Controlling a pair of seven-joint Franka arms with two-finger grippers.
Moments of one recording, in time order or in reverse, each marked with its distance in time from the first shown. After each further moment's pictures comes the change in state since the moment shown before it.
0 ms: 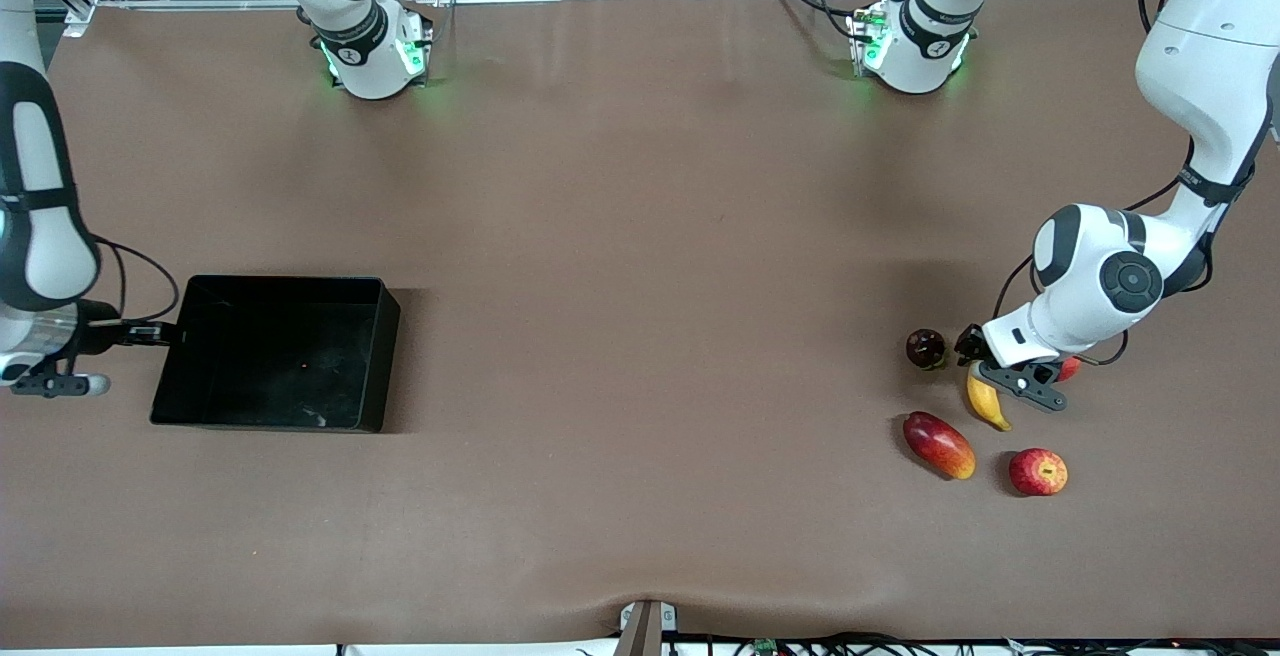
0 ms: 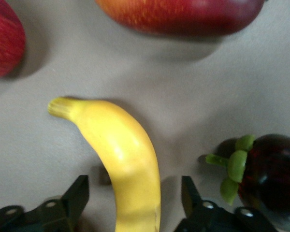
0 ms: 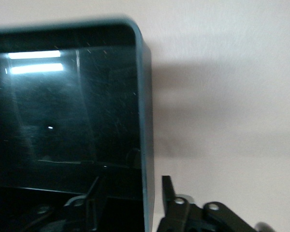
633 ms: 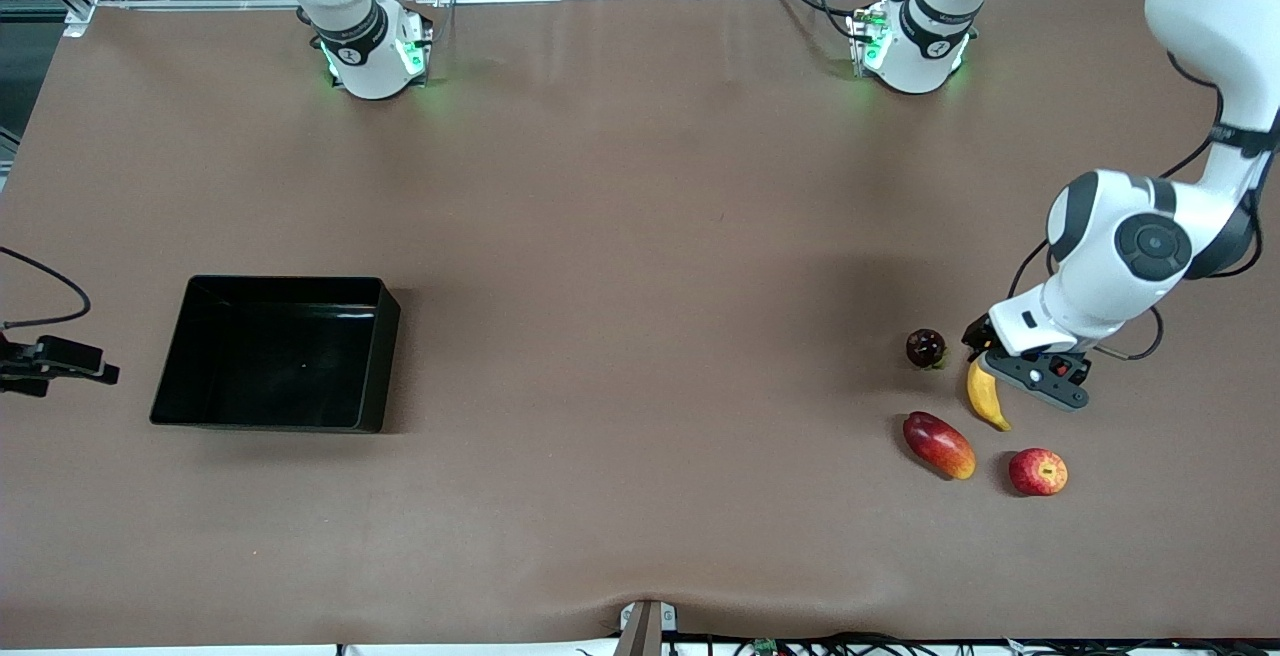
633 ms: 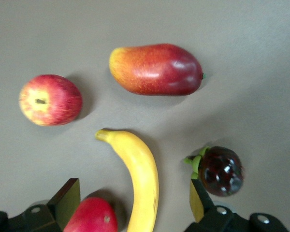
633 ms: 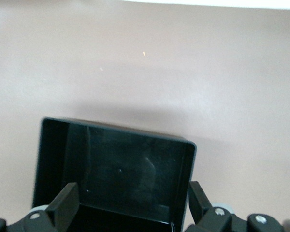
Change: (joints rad) left arm -0.001 -0.216 -0.109 0.023 -0.004 -0.182 -0.024; right arm 0.129 -0.065 0.035 0.371 0.003 -0.178 0.020
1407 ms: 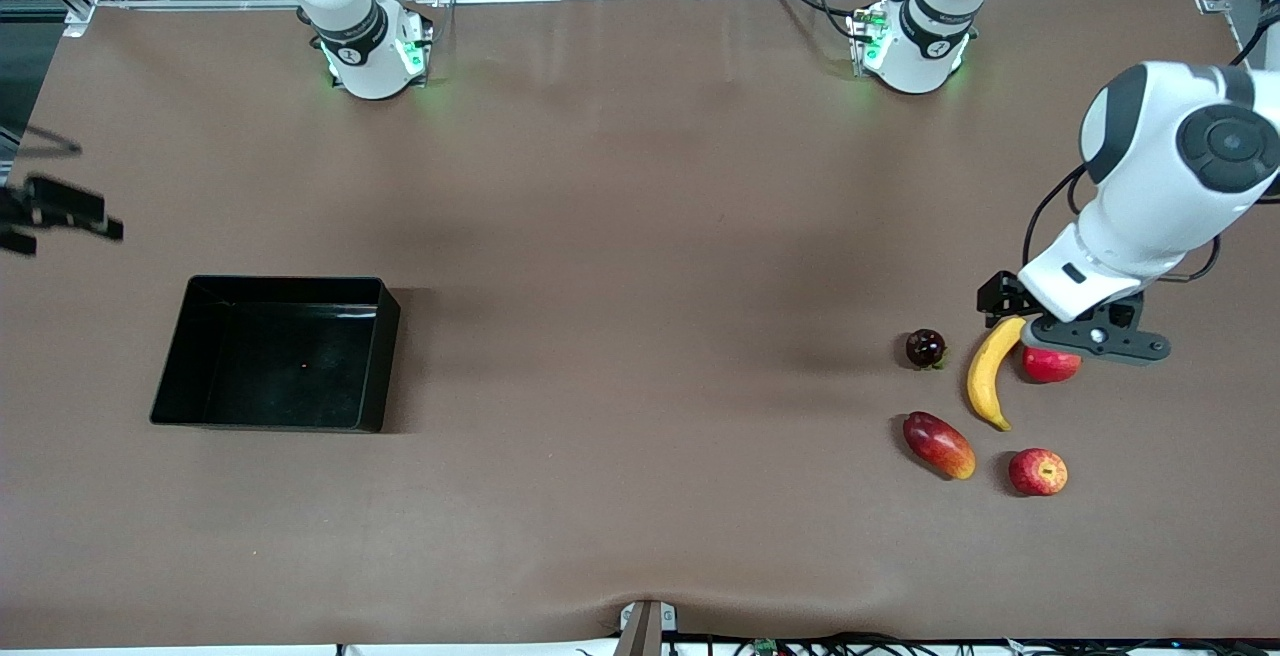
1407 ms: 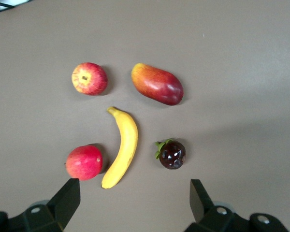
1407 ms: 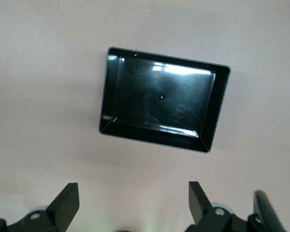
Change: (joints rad) left arm -0.001 -0.209 -0.095 0.146 -0.163 -0.359 -0.309; right arm 0.133 -0.318 0.006 -0.032 -0.047 -0.445 0.122
